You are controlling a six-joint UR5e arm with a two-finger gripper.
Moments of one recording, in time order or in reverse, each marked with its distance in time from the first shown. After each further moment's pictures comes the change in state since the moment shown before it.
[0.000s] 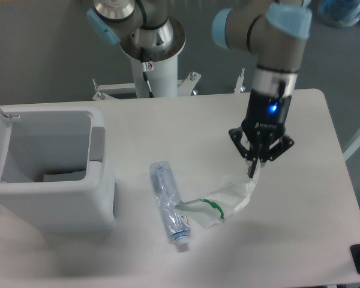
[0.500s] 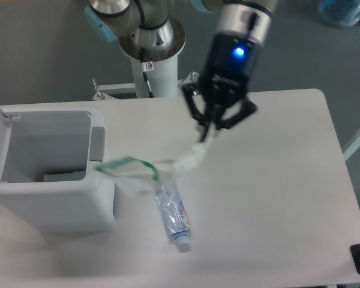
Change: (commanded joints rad) arm -0.159 0.164 -0.043 0.011 -0.034 -0.253
